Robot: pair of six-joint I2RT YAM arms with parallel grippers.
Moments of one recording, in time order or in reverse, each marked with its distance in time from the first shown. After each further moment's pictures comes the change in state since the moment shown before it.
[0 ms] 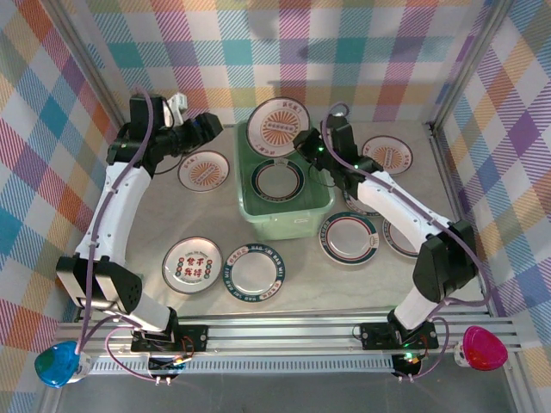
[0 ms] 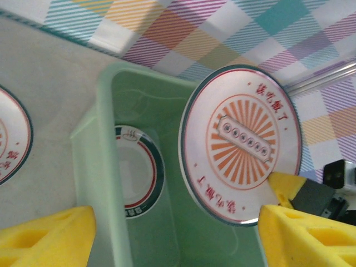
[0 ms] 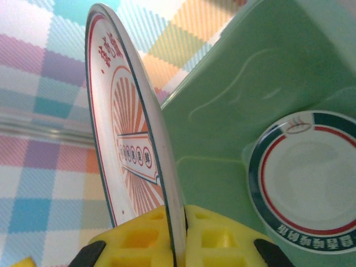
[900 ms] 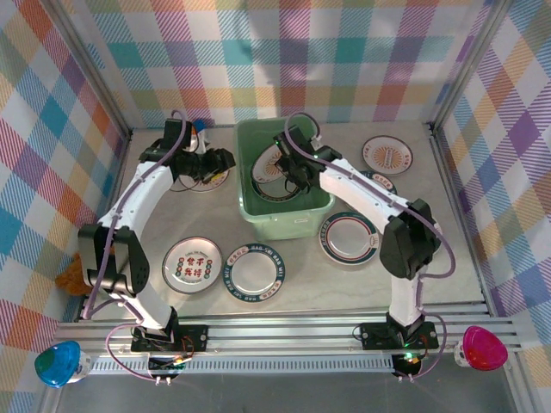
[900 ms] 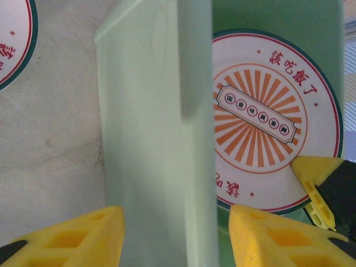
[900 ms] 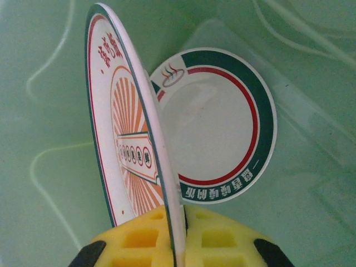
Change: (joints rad) left arm -0.043 0.146 -0.177 0.003 0.043 0.024; right arm 0.136 0.283 0.327 -0.543 0.274 0.248
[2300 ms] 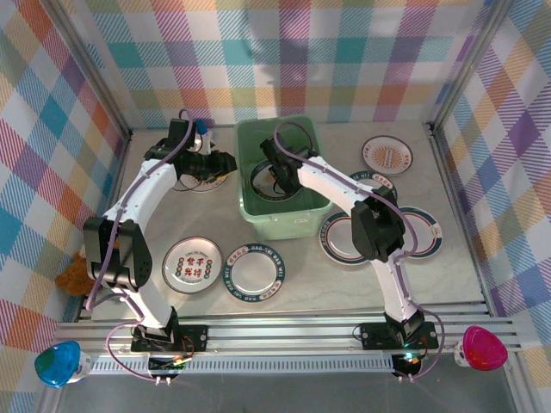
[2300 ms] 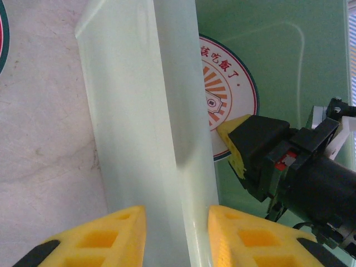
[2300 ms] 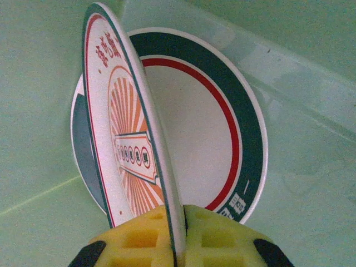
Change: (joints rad) left arm -0.007 0.043 0.016 -0.002 0.040 0.096; right arm 0.001 0.259 0.147 -0.059 0.018 0.248
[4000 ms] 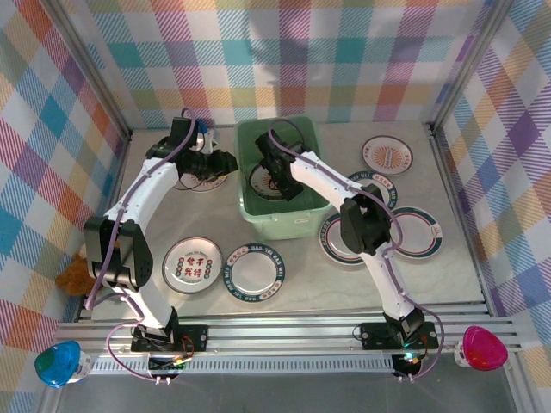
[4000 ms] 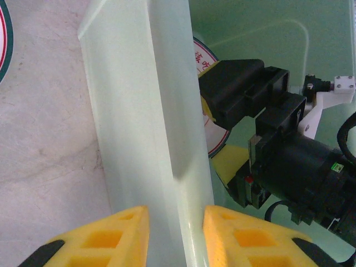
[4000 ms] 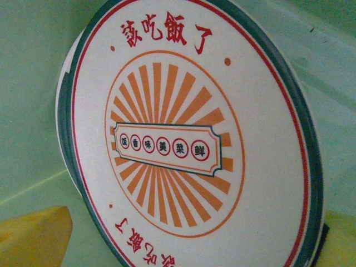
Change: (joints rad) left arm -0.018 0.005 0.025 -0.026 -0.034 0.007; right arm -0.019 0.166 0.252 -0.146 -0.065 -0.048
